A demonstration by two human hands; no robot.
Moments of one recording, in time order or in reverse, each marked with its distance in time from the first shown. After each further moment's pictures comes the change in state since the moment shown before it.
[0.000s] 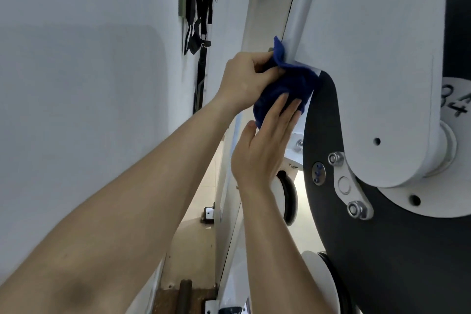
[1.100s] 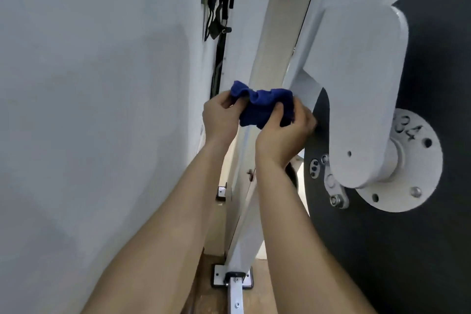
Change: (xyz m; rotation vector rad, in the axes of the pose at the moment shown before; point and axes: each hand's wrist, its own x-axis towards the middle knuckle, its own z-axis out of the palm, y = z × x) left_hand -0.082 -0.002 -0.022 -0.203 0.422 -0.499; right_hand 0.022 -0.049 -0.047 0.489 0.131 0.431
